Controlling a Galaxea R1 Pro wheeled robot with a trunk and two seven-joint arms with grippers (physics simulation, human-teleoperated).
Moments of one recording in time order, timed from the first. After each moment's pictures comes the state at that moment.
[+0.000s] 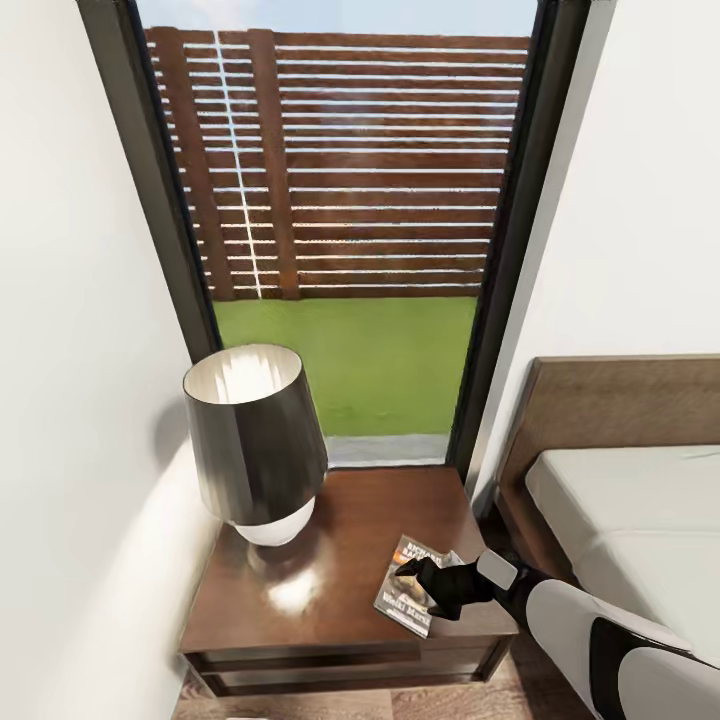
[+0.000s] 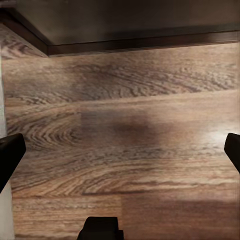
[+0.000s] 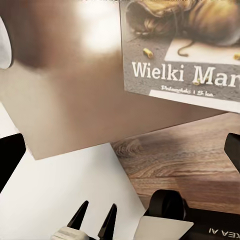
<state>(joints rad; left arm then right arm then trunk) -0.33 -0.03 -0.49 -0.20 0.42 -0.08 0.17 -0.88 -0.01 -1.83 0.03 1.14 0.66 0.21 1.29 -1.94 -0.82</state>
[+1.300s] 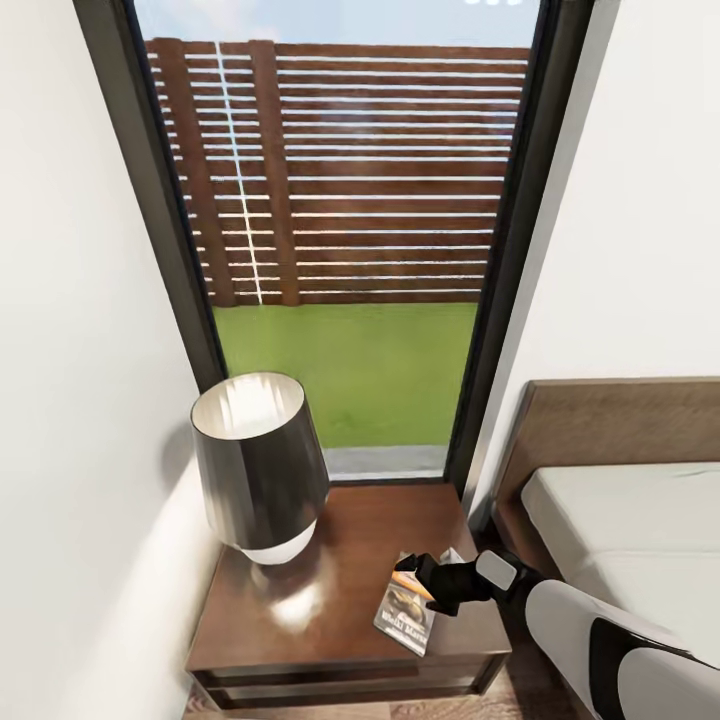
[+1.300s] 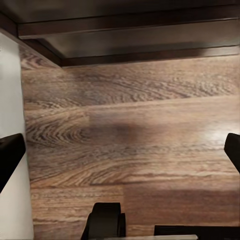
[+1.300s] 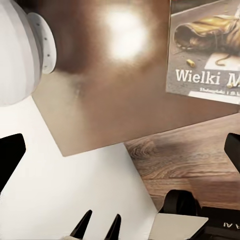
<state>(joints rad) -0.33 -0.03 -0.49 -0.20 0.42 -0.07 0.17 -0.88 -0.01 -1.82 0.04 1.14 0.62 0.23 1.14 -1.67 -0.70</state>
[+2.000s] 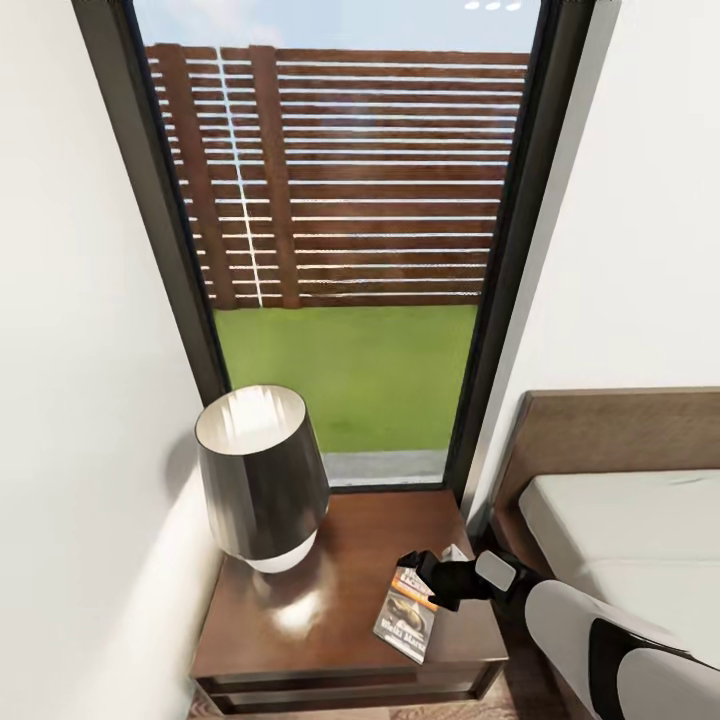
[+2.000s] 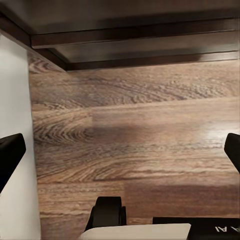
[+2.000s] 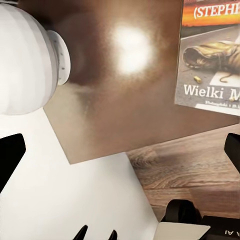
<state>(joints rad) -0.33 -0.03 -0.49 -0.20 0.42 -0.08 0.17 -0.88 0.00 -1.82 0.04 1.14 0.56 0.23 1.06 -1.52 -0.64</state>
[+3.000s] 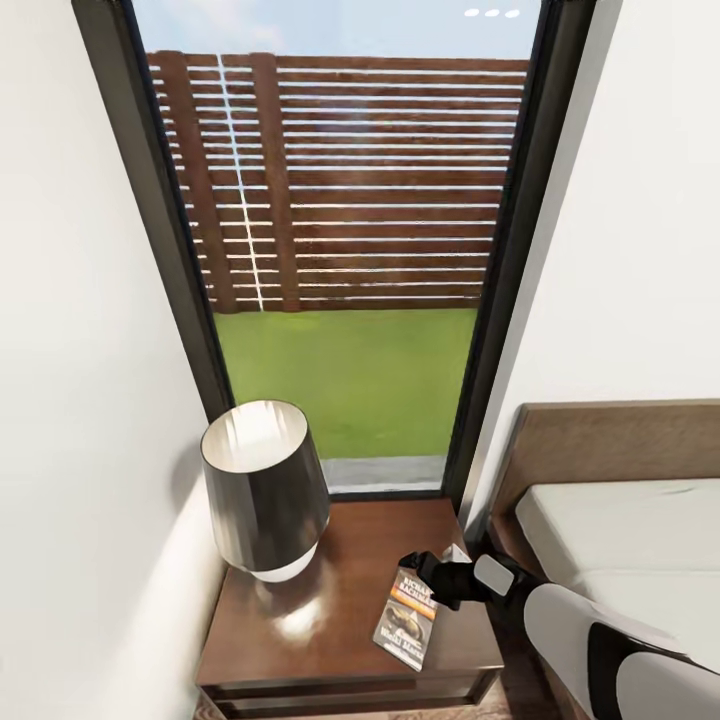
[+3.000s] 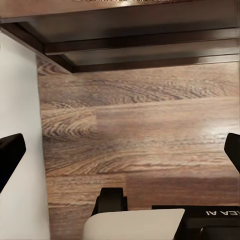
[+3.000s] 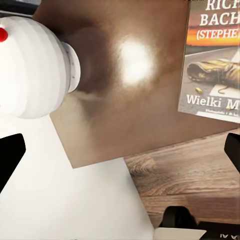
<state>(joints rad) -0.33 -0.03 -0.49 -0.19 0.42 -0.08 0.17 -0.87 0.00 -1.81 0.04 1.16 0.49 0.23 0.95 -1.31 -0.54</state>
